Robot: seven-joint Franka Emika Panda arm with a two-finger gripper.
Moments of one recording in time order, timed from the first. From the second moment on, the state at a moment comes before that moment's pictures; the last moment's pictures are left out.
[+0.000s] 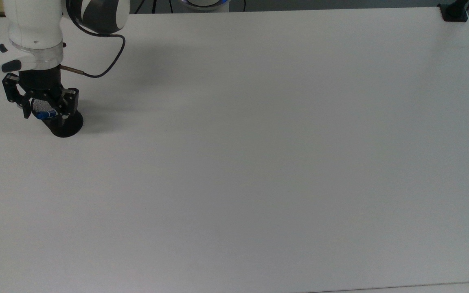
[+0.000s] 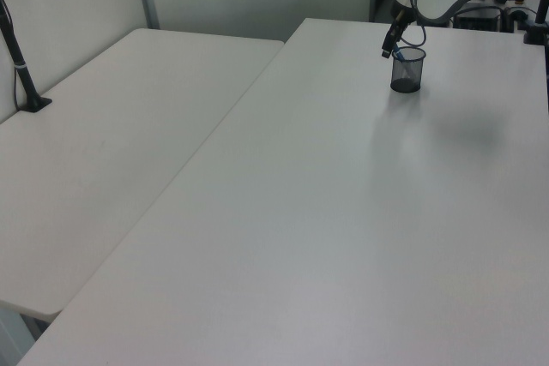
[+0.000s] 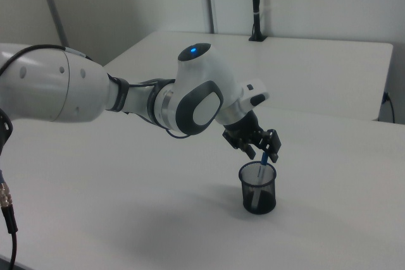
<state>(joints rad) -0.34 0.34 -0.06 -1.81 -0.21 2.54 -0.18</state>
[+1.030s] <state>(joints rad) -0.33 0.14 -0.06 -1.79 -0.15 2.39 -0.15</state>
